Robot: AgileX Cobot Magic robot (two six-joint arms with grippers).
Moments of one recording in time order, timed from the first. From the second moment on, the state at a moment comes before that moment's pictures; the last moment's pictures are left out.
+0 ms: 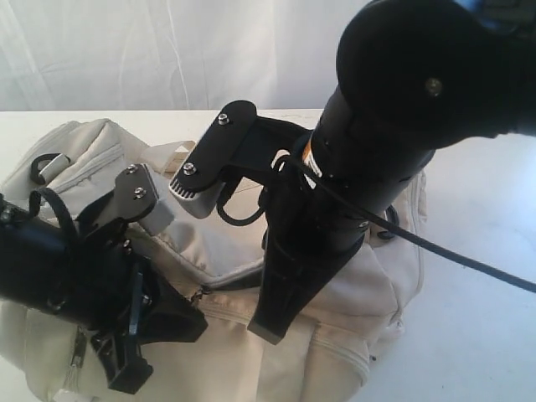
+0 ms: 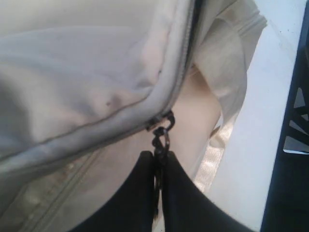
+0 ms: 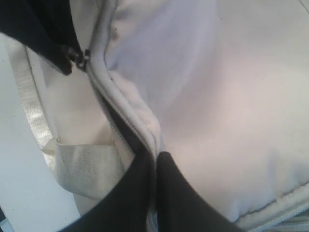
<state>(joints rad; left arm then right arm) -0.43 1.29 -0.67 -0.98 0.70 1.21 0.77 1.46 -1.22 -0.07 1.04 -0.23</state>
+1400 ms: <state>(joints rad) -0.05 1.07 -0.94 -0.36 1.32 0.73 0.77 1.48 -1.20 -0.08 0.96 -0.26</state>
